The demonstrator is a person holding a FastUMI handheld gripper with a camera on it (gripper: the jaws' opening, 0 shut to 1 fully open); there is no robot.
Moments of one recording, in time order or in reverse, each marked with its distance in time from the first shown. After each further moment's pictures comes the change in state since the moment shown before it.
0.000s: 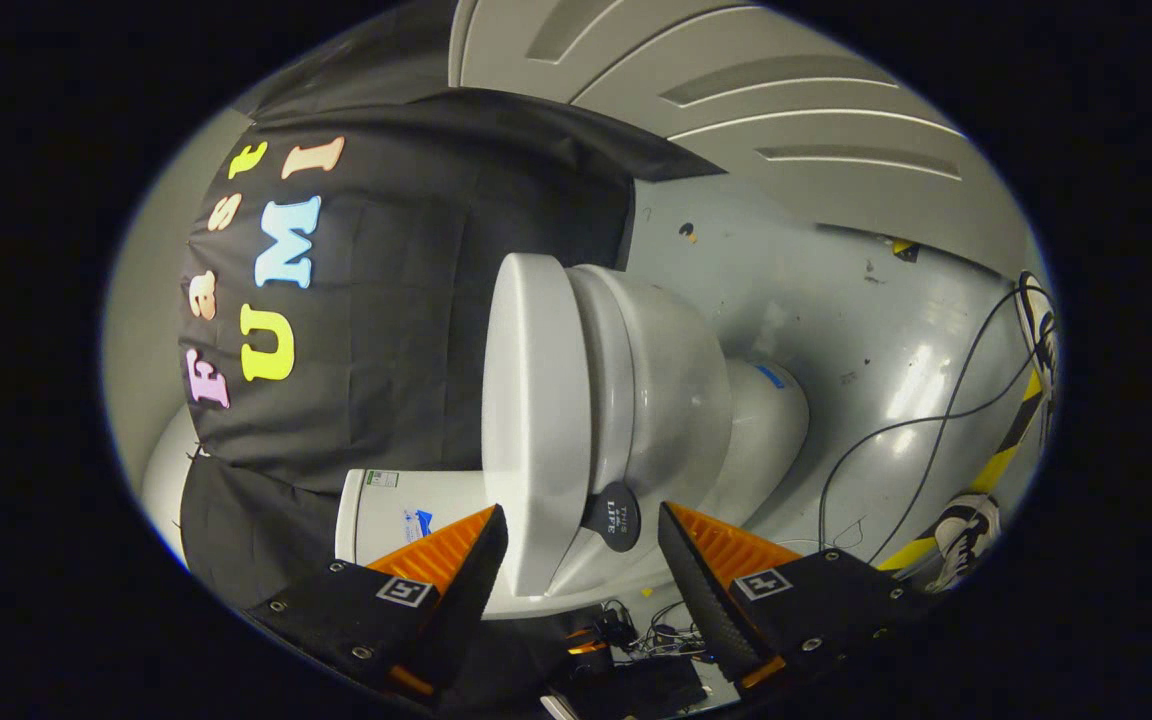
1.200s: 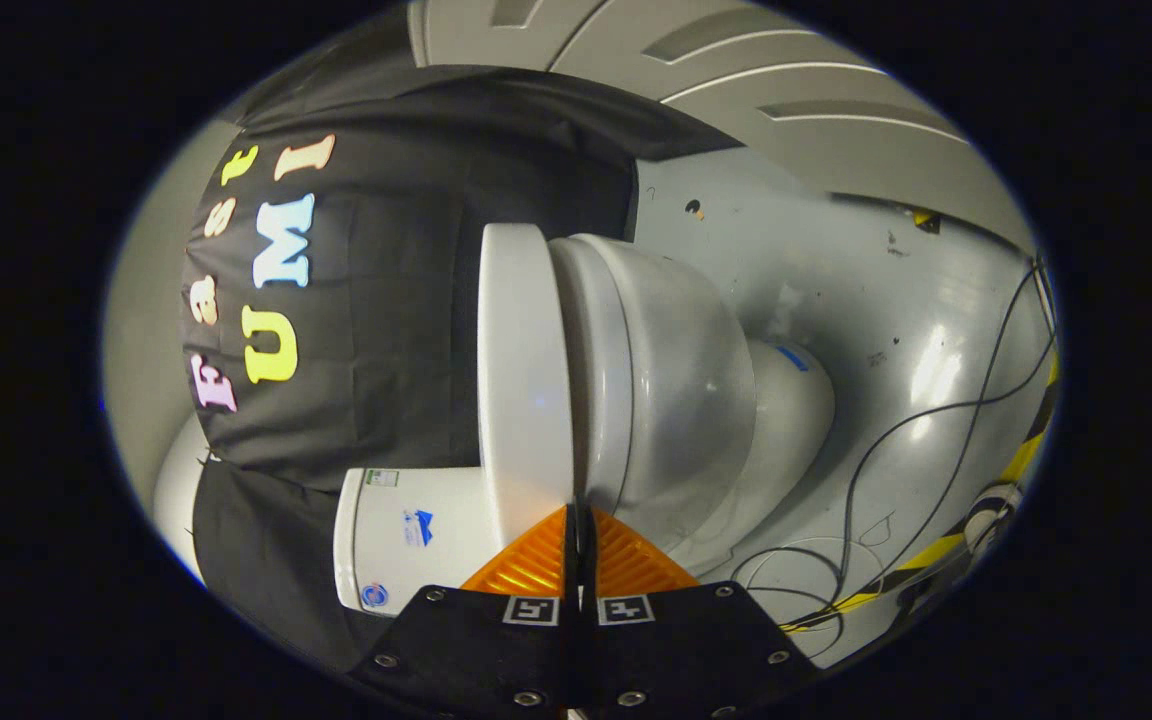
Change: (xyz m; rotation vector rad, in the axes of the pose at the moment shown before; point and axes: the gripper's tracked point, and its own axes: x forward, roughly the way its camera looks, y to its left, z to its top) arm 0.038 -0.003 -0.013 -0.045 0.016 0.002
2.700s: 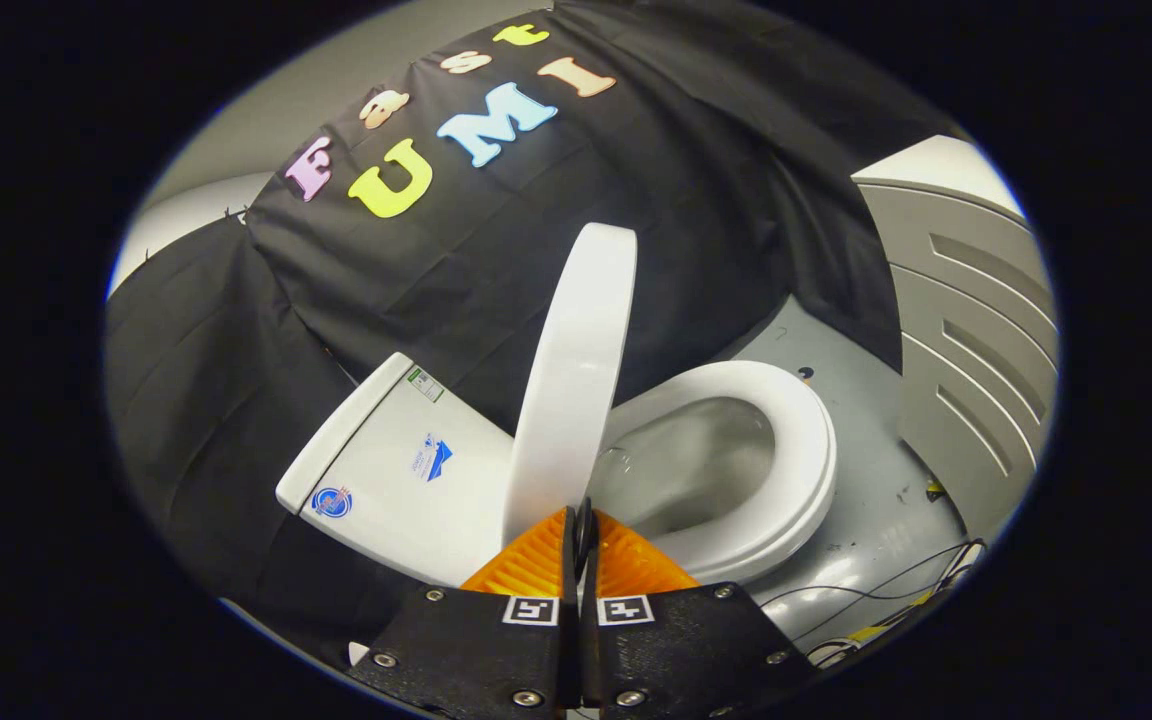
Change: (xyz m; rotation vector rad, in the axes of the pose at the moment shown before) arm -0.045 0.168 -0.026 -0.725 -0.099 -0.020
